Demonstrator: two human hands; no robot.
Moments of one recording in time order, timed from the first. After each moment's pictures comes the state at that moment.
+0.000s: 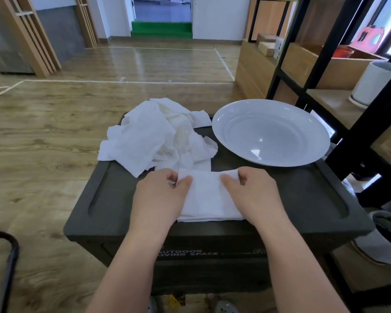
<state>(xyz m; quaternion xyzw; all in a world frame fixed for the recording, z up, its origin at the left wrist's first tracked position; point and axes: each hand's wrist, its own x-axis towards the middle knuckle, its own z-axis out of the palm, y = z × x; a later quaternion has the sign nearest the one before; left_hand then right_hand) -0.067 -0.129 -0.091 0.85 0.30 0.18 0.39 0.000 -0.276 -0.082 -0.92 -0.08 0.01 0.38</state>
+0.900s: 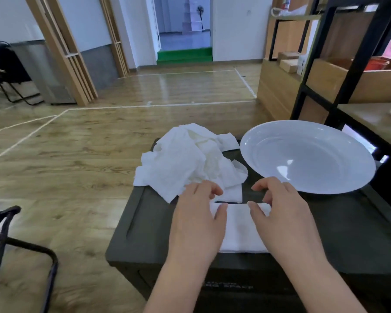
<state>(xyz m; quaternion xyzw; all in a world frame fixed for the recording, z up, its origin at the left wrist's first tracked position) -0.071 -0.131 -0.082 0.91 0.18 0.22 0.31 -0.013 -0.264 -0.076 -0.92 -0.16 -0.11 0.33</state>
